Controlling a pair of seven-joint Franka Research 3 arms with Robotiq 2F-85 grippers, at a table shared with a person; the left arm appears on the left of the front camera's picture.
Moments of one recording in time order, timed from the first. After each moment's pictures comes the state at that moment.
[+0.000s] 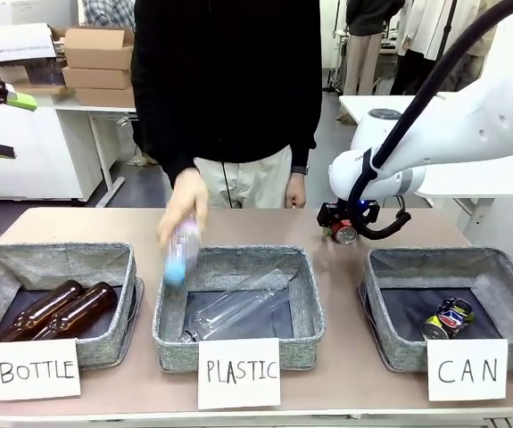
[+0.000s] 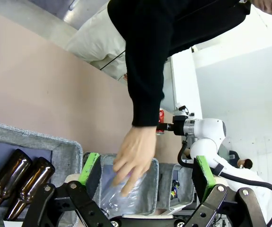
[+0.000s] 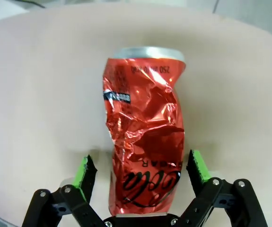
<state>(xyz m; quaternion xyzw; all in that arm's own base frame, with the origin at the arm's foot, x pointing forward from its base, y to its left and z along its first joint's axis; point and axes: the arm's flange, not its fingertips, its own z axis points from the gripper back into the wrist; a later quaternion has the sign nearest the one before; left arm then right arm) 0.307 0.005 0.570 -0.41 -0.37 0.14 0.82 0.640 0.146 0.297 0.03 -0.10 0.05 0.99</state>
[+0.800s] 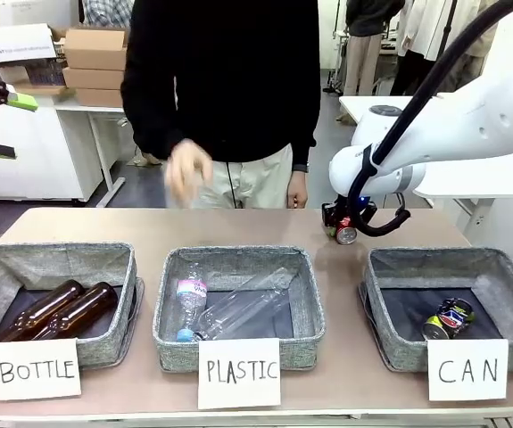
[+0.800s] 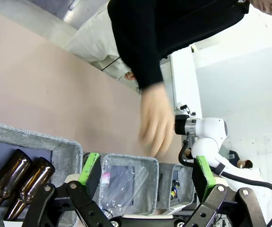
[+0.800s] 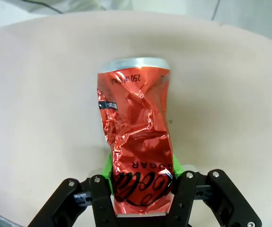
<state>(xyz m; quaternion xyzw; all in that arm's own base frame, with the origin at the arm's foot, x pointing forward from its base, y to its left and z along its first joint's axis) 0.307 0.005 0.570 -0.41 -0.37 0.14 0.82 0.642 0.145 0.303 0.03 -0.11 0.05 0.99</state>
